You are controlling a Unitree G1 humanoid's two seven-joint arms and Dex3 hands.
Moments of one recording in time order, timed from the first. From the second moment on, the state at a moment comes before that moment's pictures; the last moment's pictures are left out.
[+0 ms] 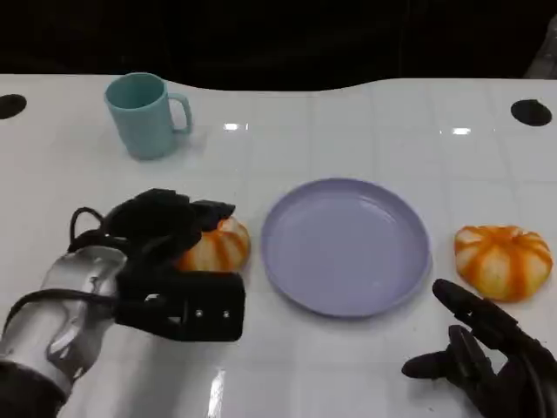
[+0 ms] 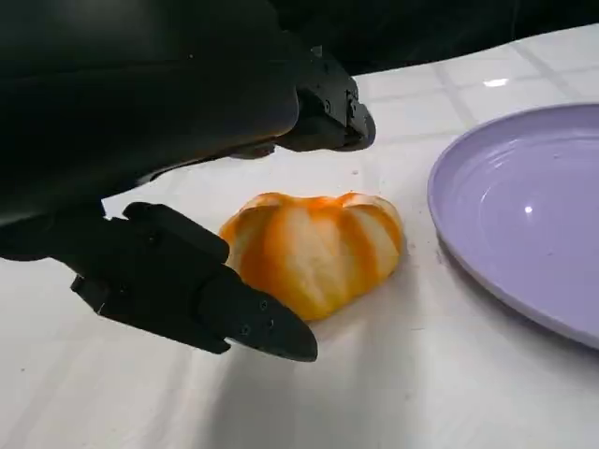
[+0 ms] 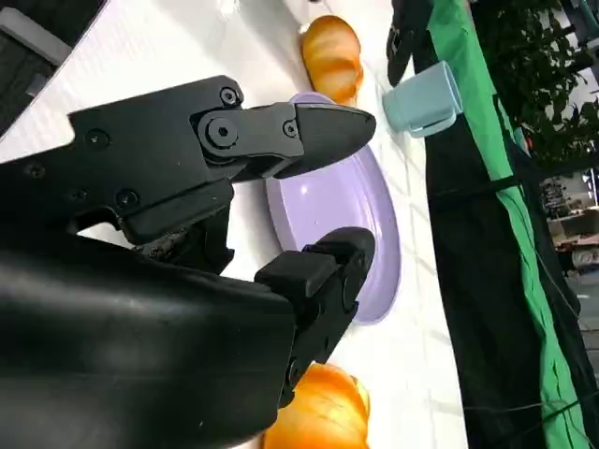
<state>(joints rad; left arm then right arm) -0.49 0.36 -0.42 0.42 0.79 -0.07 -0.20 0.21 0.08 -0.07 0.10 0.28 -0.09 0.28</state>
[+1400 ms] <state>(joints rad) -0.83 0.14 -0.54 1.23 0.73 -0.20 0.32 0.25 0.08 -0.06 0.04 0.28 -0.07 0.27</state>
